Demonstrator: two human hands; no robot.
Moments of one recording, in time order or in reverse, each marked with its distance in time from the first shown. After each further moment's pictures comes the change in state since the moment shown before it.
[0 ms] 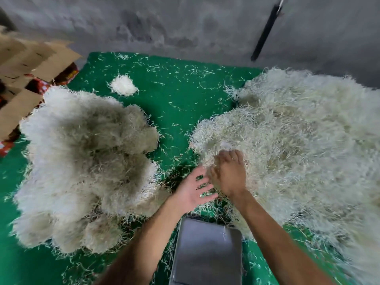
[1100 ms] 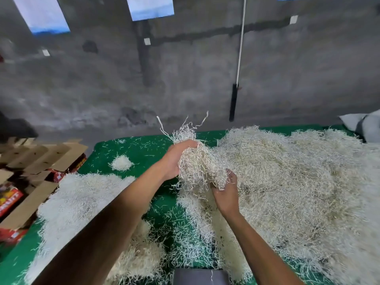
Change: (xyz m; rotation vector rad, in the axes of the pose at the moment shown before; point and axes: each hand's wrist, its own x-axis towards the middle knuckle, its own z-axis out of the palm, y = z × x) left_hand -0.119 0.161 0.197 0.771 0.000 0.530; right_hand -0.013 0.032 -0.121 0.941 0.267 0.513
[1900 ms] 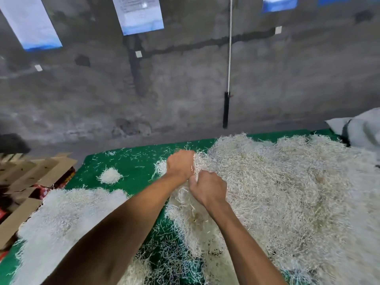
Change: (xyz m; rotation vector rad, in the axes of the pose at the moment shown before) left_hand 0.056 -0.006 0.077 1.579 0.412 0.372; right_hand 0.021 -0.075 -0.047 -0.590 0.001 -0.217
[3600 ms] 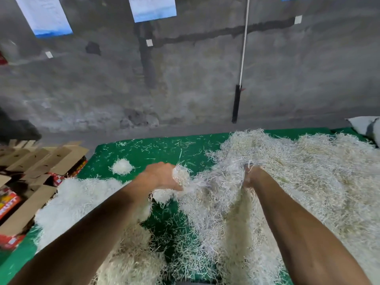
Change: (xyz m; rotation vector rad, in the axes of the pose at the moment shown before) left_hand -0.026 -0.141 0.028 -0.049 -0.517 -0.057; right_hand 0.089 0.073 0.013 -0.156 -0.592 0.250
